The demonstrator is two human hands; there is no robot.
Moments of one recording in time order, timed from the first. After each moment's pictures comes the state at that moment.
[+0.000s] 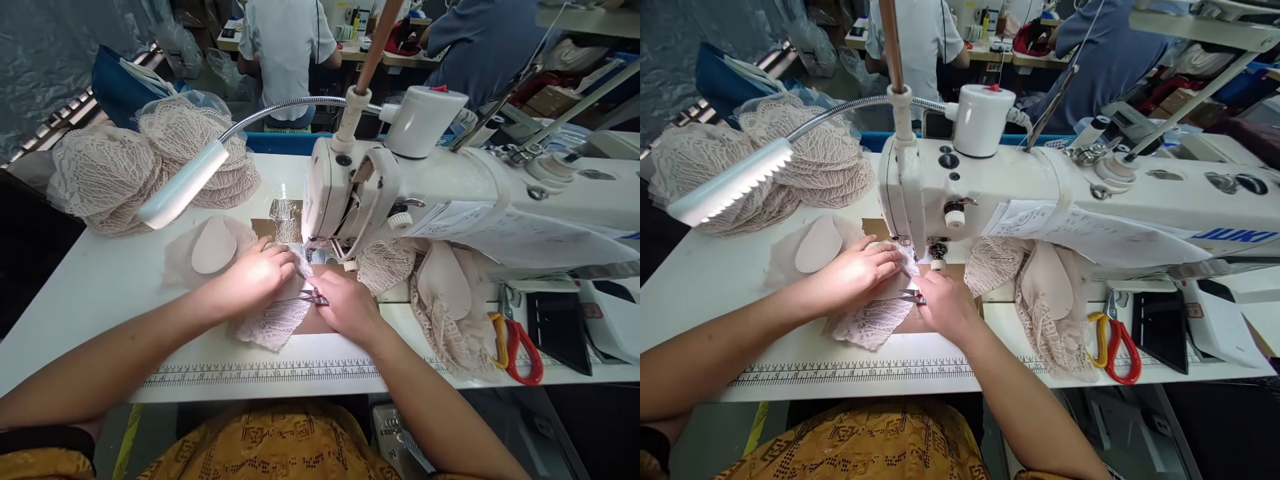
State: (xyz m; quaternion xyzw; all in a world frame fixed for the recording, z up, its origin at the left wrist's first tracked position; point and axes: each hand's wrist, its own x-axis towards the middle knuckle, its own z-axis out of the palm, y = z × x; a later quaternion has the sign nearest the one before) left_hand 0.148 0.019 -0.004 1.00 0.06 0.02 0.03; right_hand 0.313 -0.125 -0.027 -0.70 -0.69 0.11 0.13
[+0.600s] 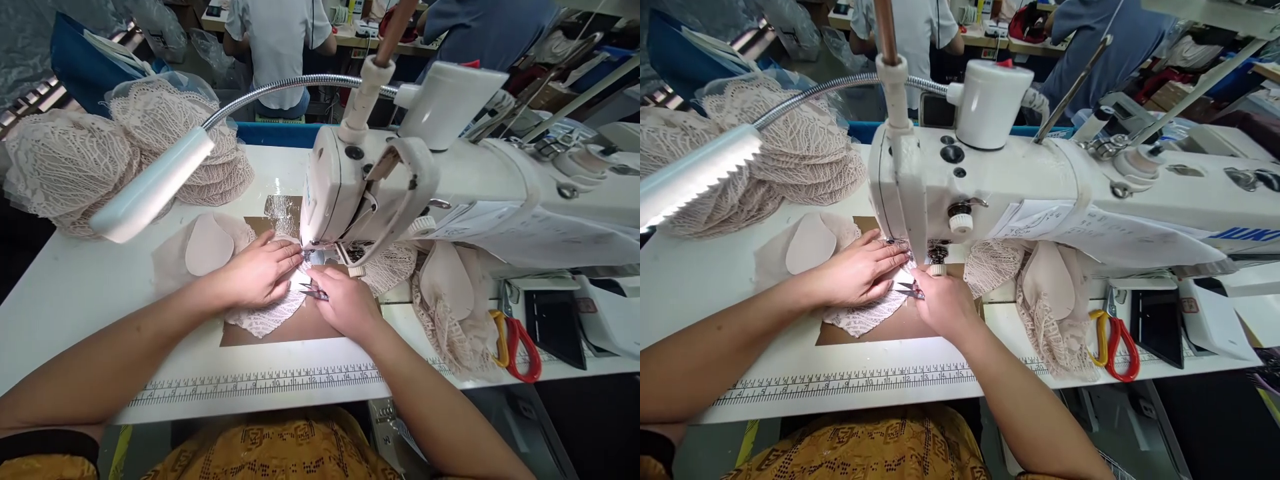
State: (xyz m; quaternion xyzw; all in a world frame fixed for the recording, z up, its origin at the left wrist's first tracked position) left_hand 0.157 0.040 -0.023 1.00 0.02 0.03 0.07; right_hand 0.313 -0.116 -0.031 -0.74 -0.65 0.13 0.12
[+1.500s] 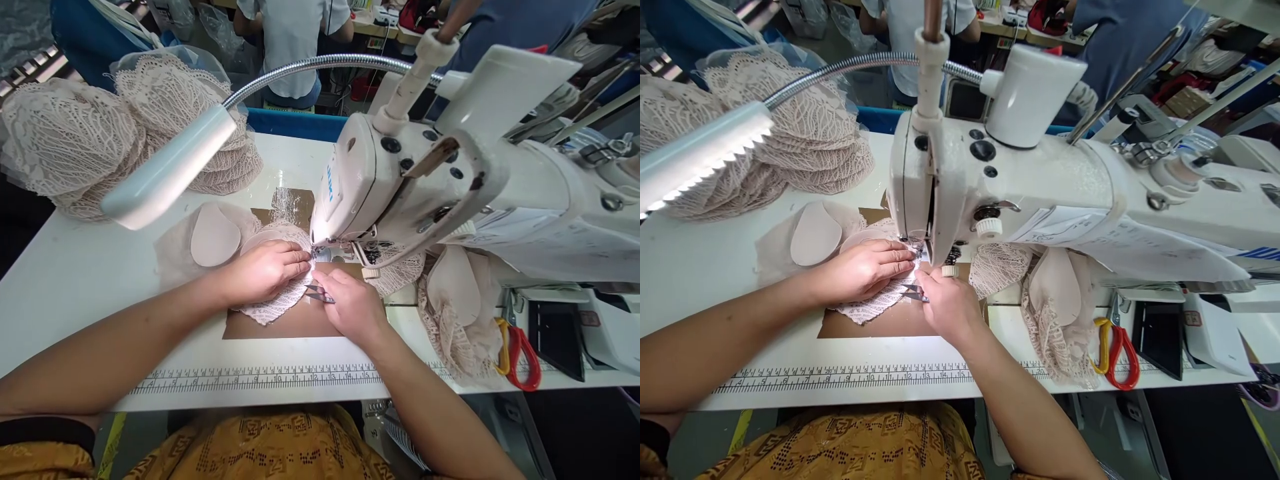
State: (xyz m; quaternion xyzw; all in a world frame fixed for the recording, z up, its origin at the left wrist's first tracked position) left_hand 0.154 0.040 -0.043 0.98 -0.05 0.15 0.09; right_hand 0.310 -0.123 -0.042 -0.73 -0.68 0.04 0.08
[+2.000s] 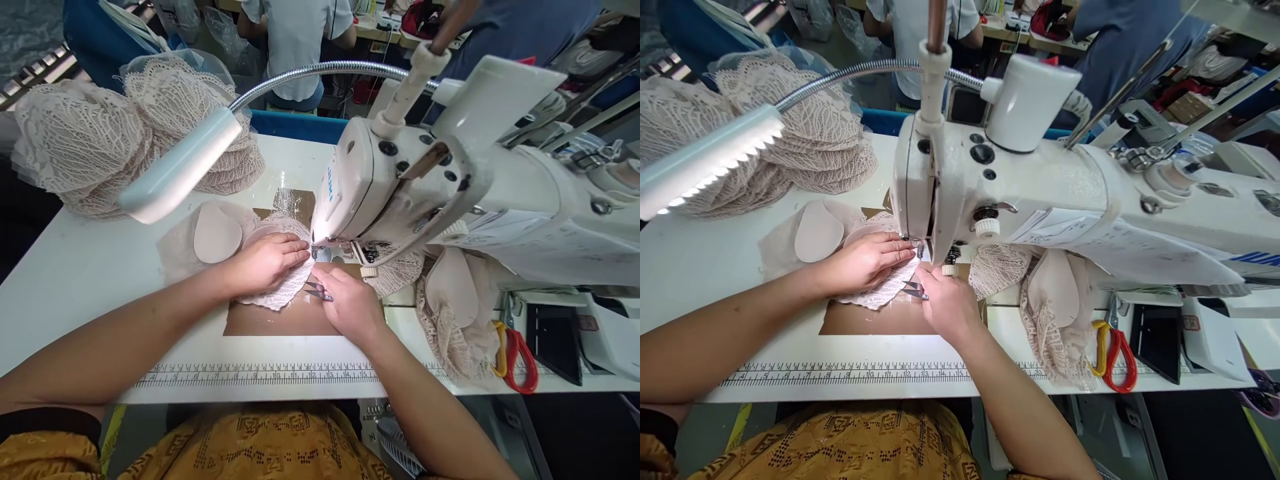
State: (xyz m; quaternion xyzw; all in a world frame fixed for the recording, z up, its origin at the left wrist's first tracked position) left_hand 0.157 0.049 -0.044 0.98 -0.01 0.17 0.09; right_hand 0.307 -0.121 -0.034 -0.75 -0.66 0.08 0.08
